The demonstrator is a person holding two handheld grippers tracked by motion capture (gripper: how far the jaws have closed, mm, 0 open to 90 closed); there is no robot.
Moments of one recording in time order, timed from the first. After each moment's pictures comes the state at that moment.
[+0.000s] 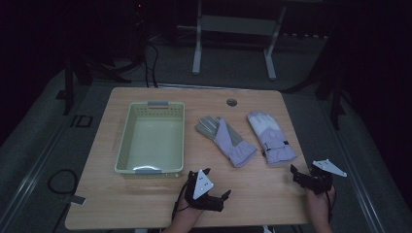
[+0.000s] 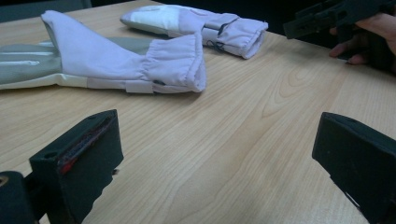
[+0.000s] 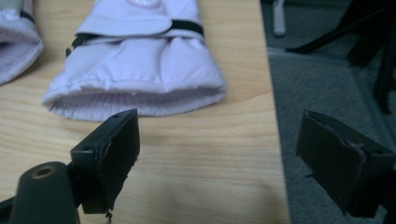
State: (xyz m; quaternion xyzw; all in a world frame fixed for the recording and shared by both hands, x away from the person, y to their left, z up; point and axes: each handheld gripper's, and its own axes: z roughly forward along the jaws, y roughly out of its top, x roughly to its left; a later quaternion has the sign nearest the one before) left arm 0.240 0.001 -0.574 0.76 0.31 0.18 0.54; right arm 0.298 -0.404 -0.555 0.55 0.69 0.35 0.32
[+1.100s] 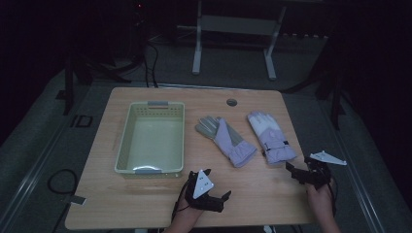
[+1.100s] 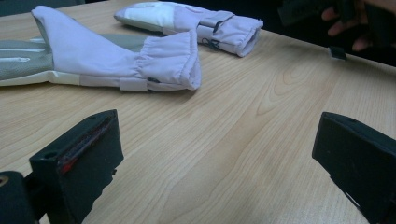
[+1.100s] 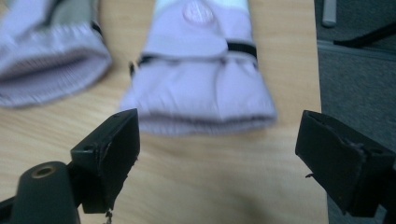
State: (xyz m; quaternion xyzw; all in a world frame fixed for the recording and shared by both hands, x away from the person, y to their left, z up) left arm 0.240 0.000 -0.574 0.76 0.31 0.18 0.54; right arm 0.310 -0.391 -0.522 0.52 0.73 0.37 0.25
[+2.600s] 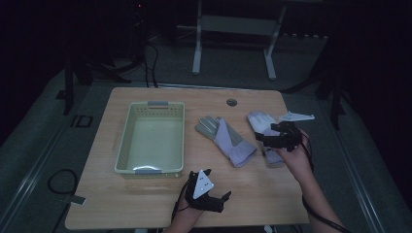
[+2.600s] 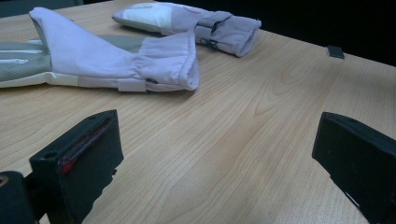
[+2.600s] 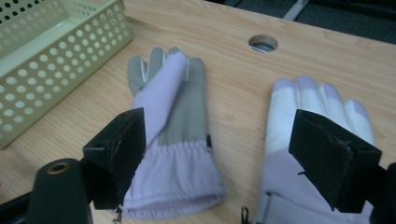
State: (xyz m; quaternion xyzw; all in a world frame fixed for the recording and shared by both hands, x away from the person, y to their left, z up) left arm 0.240 0.000 -0.574 0.76 0.31 0.17 0.55; right arm 0.384 -0.282 -0.442 0.42 0.80 0.39 0.19
